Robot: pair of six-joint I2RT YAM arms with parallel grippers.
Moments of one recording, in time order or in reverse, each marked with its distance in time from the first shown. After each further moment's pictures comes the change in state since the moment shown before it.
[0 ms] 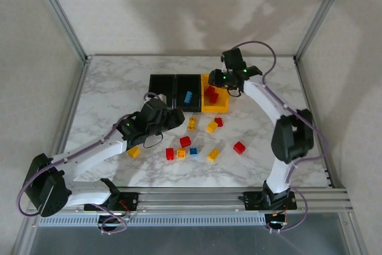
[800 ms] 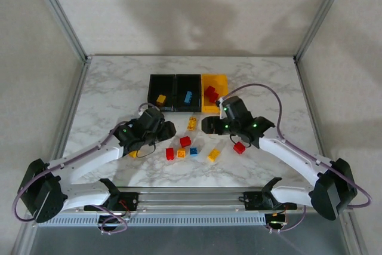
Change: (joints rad) left arm 0.001 -0.098 -0.126 -0.145 -0.026 -0.019; right arm 0.331 -0.529 -0.670 0.168 -0.019 0.095
